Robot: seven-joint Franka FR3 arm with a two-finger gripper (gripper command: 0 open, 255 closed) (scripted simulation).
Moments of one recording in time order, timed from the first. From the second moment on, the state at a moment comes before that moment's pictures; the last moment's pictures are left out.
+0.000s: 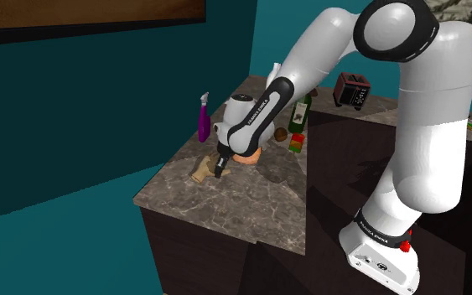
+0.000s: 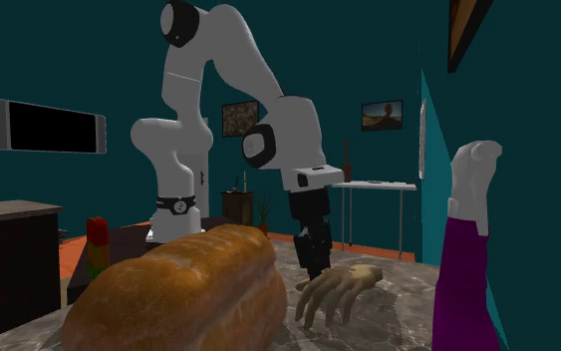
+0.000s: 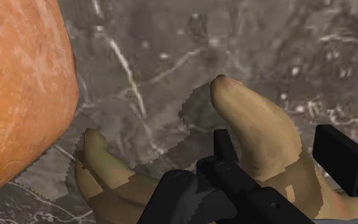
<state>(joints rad) 0.19 0.38 0.08 -2.34 0.05 2.90 -0.32</state>
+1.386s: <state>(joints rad) 0.19 0.22 0.08 -2.35 0.06 2.75 -0.32</state>
